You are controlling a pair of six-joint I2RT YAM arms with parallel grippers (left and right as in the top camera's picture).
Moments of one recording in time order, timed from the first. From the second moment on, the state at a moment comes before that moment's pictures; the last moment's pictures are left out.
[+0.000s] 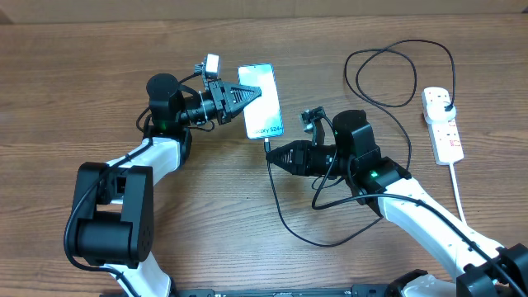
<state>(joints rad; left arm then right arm) -0.12 1.88 0.94 0.86 1.15 -1.33 0.45 1.41 0.76 0.05 -0.77 0.77</state>
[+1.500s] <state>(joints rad) -0.12 1.88 0.94 0.86 1.16 -1.27 0.45 1.41 0.76 0.05 -0.76 0.79</state>
